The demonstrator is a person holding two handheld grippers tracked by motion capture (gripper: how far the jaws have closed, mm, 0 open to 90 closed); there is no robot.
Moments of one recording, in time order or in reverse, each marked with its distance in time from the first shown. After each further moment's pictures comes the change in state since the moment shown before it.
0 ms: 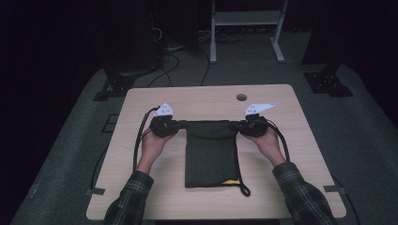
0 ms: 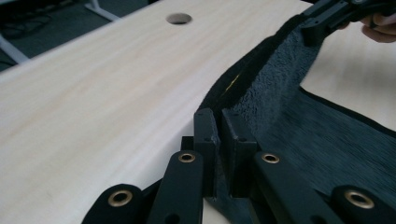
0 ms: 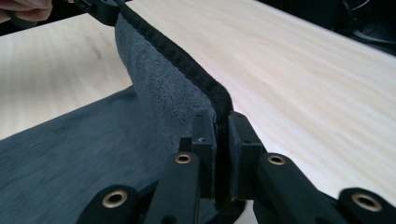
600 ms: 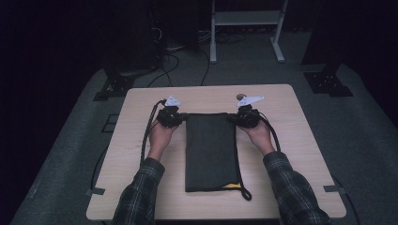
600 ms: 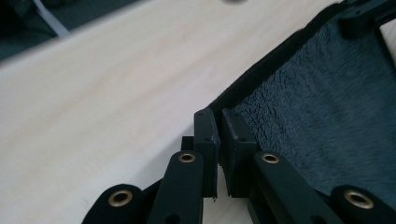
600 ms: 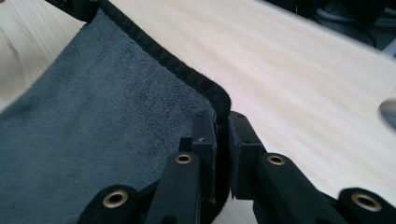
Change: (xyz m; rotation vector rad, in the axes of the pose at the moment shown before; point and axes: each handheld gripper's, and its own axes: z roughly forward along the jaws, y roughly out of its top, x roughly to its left) left arm 0.035 0.022 0.037 0.079 0.163 -0.033; right arm -0.030 0.016 0.036 0.064 -0.139 0.038
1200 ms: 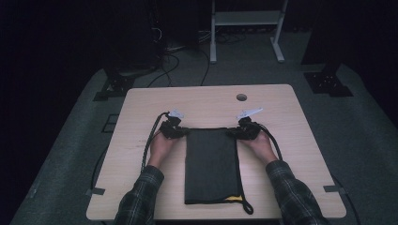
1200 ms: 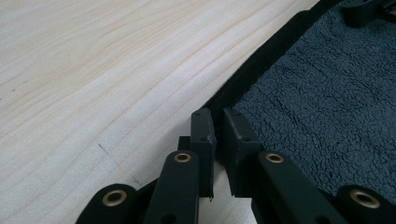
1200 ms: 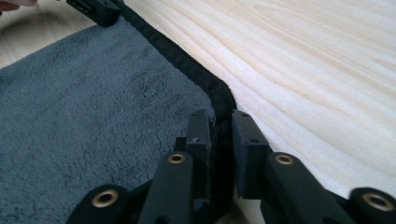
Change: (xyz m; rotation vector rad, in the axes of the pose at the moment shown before) left arm -0.007 -0.049 0.032 0.150 -0.107 -0.069; right arm 0.004 -0.049 0.021 0.093 0.132 0.077
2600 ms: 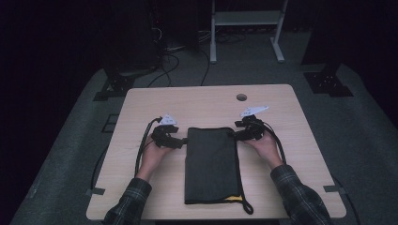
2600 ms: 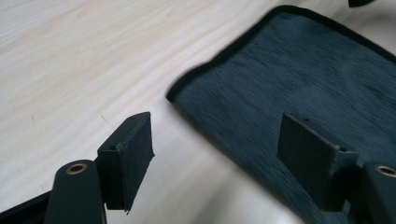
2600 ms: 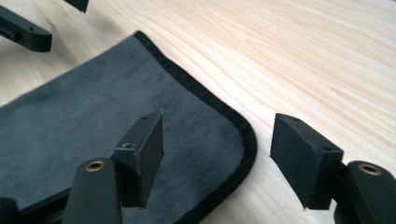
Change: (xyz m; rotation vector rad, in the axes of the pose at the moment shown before) left arm -0.026 -0.011 -0.043 -0.080 0.052 0.043; right arm 0.021 0.014 -0.035 -0.038 -0.080 -0.034
